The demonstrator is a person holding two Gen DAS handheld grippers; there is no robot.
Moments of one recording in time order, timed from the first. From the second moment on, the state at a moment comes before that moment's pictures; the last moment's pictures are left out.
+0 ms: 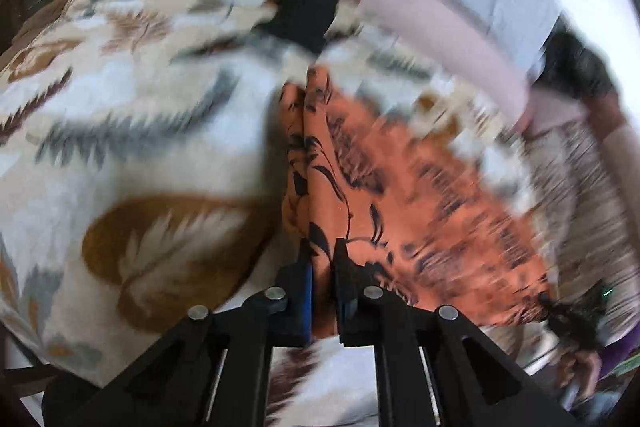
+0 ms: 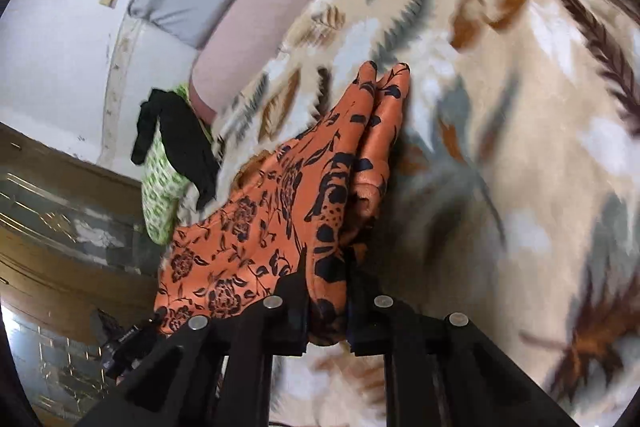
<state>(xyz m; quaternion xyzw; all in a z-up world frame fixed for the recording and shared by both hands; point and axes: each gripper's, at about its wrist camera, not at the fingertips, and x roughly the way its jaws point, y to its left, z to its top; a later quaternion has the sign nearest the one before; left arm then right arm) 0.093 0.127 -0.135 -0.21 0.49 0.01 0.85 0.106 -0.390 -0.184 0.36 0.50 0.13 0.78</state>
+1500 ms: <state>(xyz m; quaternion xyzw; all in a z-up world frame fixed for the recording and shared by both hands) 0.090 0.066 -0.119 -0.09 0.43 -0.06 0.90 0.088 -0.397 -0.190 0.41 0.46 0.11 0.78</state>
